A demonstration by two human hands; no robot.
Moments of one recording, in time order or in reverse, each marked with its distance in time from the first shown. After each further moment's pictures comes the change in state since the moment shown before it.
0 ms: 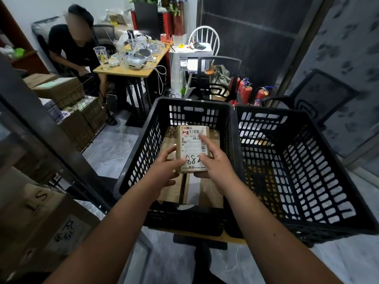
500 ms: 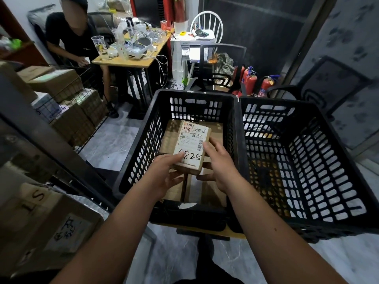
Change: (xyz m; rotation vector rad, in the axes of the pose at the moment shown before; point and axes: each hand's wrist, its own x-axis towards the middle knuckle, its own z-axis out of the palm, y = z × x) left_hand 0.015 -0.014 0.001 -0.273 0.037 -0.147; right_hand 0.028 0.024 -0.002 0.073 0.149 0.279
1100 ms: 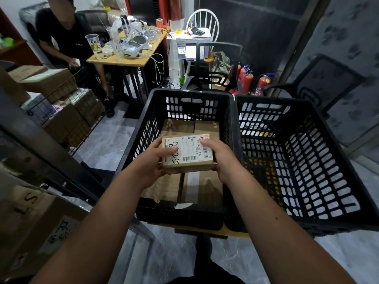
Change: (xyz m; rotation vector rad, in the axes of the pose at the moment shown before) left_hand 0.008 0.032 -0.014 0.080 -0.153 0.038; right_hand 0.010 -0.015 -0.019 -0.012 -0.055 -0.017
